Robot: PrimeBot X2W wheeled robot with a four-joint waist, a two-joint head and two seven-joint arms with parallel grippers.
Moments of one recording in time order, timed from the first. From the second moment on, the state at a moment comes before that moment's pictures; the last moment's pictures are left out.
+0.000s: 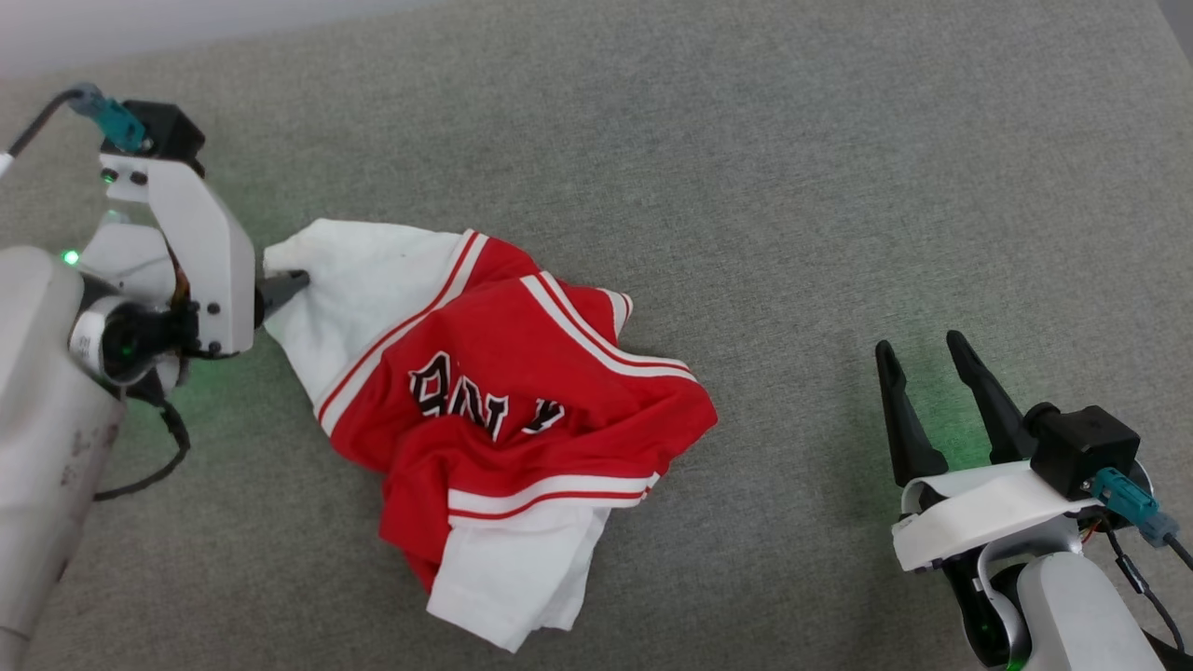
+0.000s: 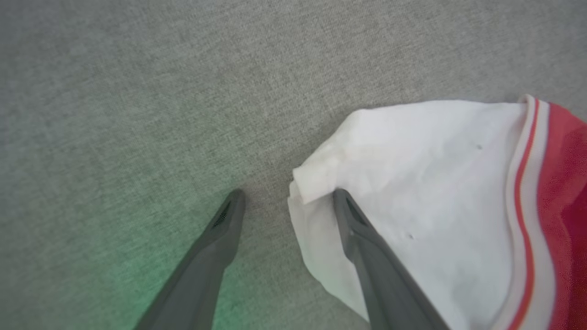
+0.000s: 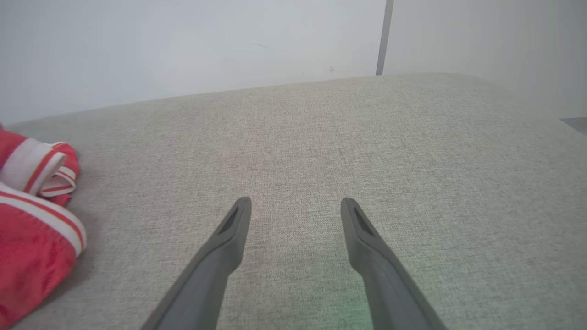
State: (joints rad) left arm -0.96 0.62 -0.61 0.65 -0.91 -0.09 0.76; right arm -0.30 -0.10 0.12 0.30 0.26 0.13 -0.24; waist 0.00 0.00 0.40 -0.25
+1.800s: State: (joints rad) left arm -0.36 0.79 -0.41 0.54 -1.14 0.15 0.62; right arm -0.17 -0.15 0.11 0.30 0.25 0.13 -0.16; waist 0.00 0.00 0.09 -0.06
